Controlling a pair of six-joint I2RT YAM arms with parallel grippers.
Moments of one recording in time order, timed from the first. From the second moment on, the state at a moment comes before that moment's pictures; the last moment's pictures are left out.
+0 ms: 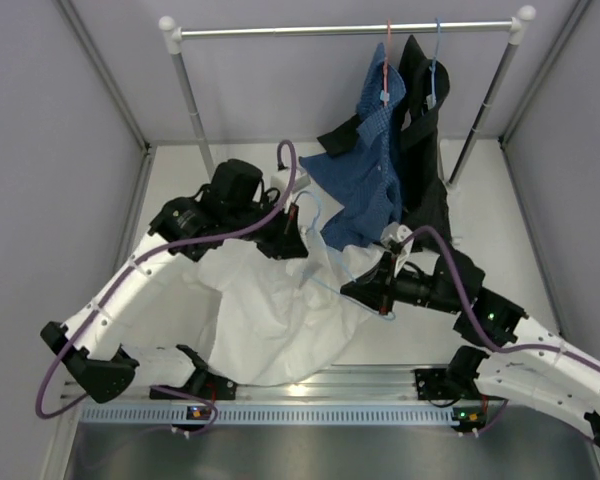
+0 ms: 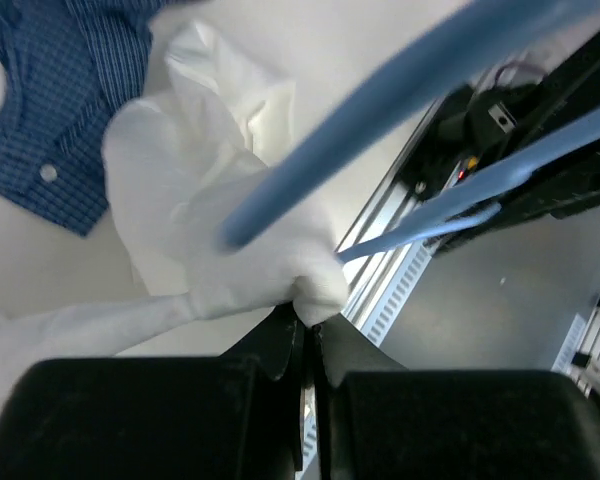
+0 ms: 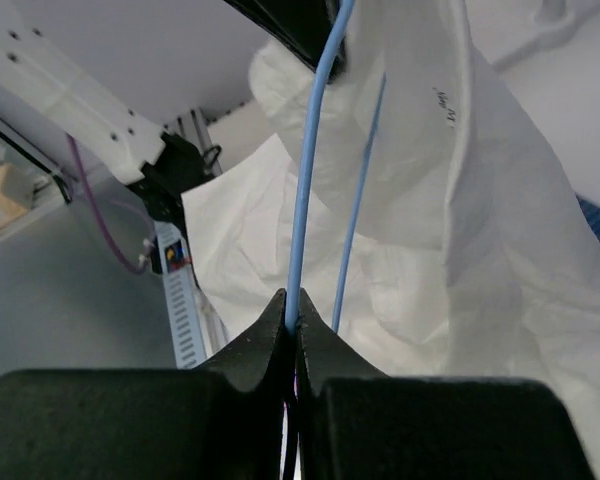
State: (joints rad) left arm -0.70 1.26 1.58 -0.94 0.46 -0.22; right arm 0.92 0.66 0.72 -0.11 -0.34 0.31
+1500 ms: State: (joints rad) left arm -0.85 1.06 1.57 -0.99 0.27 0.05; right arm 1.00 0.75 0.30 0.65 -0.23 0.42
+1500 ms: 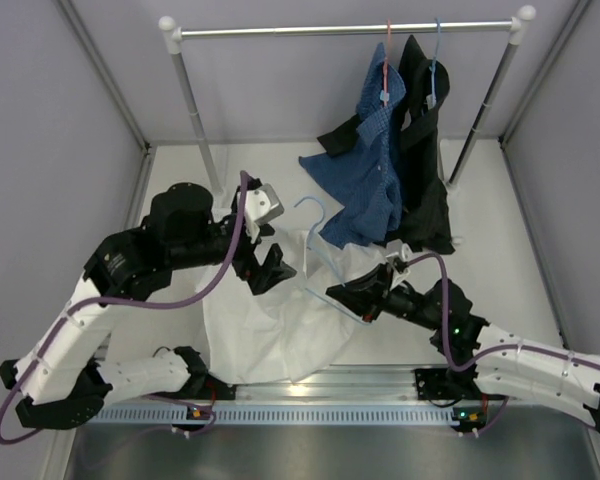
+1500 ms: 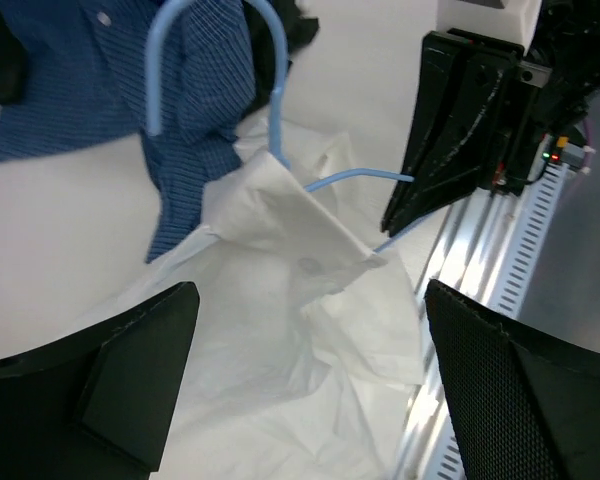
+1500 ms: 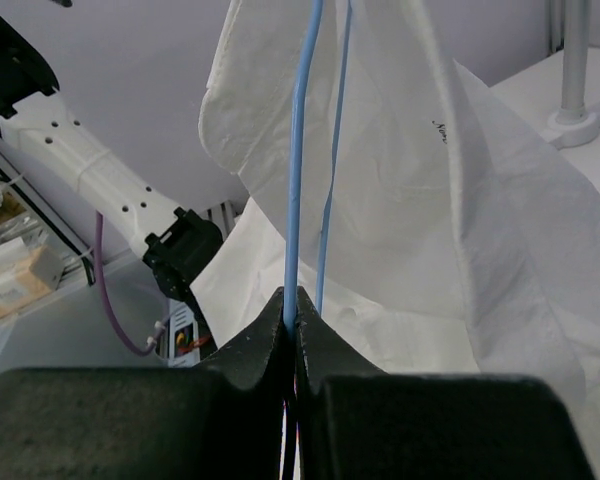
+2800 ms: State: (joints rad) left arm -0.76 1.21 1.62 -0.99 0.72 0.51; right arm 1.00 0.40 0.29 0.29 -0.35 0.22
